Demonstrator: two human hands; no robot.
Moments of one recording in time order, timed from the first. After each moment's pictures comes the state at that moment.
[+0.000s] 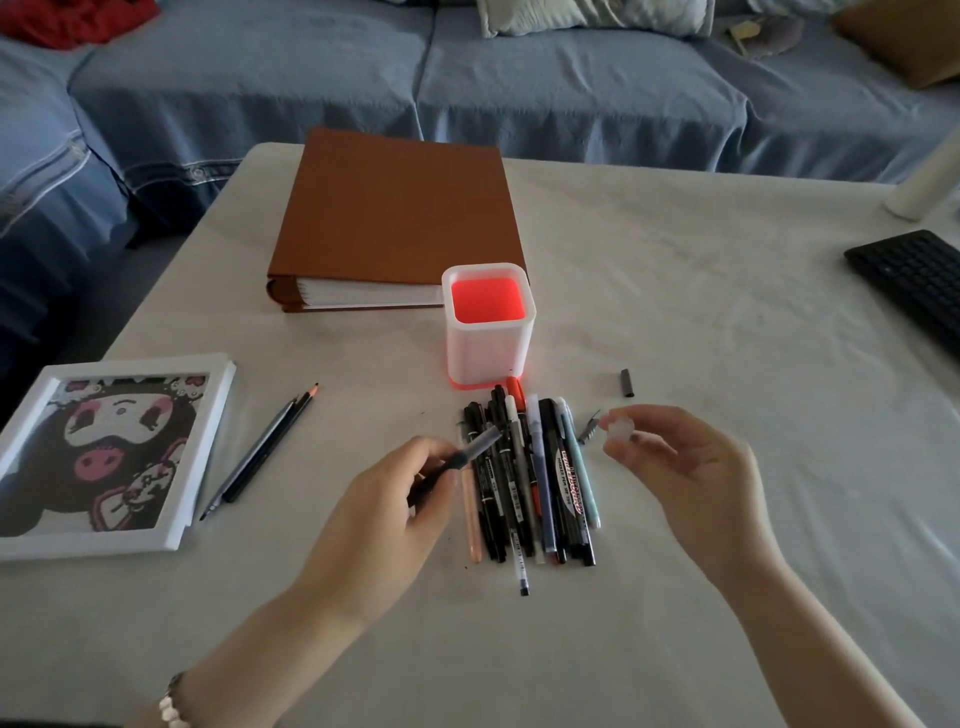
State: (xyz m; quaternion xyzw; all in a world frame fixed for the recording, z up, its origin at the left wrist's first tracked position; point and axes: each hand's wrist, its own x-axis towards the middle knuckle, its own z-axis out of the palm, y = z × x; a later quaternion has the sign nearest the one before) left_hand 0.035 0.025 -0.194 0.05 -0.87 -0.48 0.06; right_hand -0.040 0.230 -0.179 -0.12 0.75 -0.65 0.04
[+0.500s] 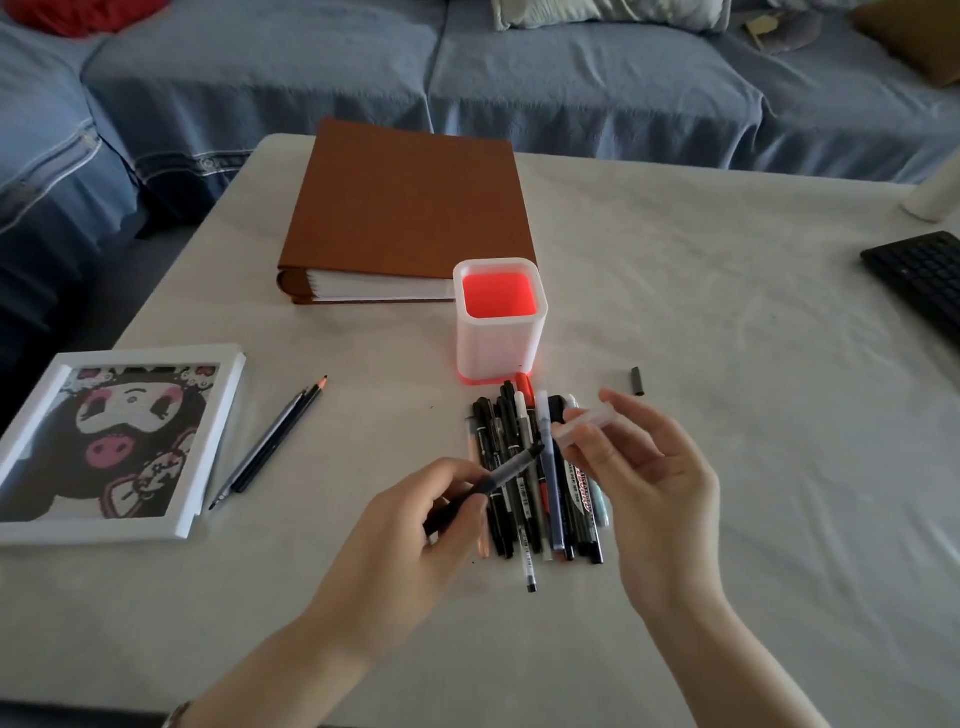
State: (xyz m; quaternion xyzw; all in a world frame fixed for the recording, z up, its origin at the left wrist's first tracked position) left_hand 0.051 0.036 -0.186 0.06 -0.83 -0.55 0.01; right_hand -0.014 0.185 -0.175 0.02 0.61 -0.79 0.03
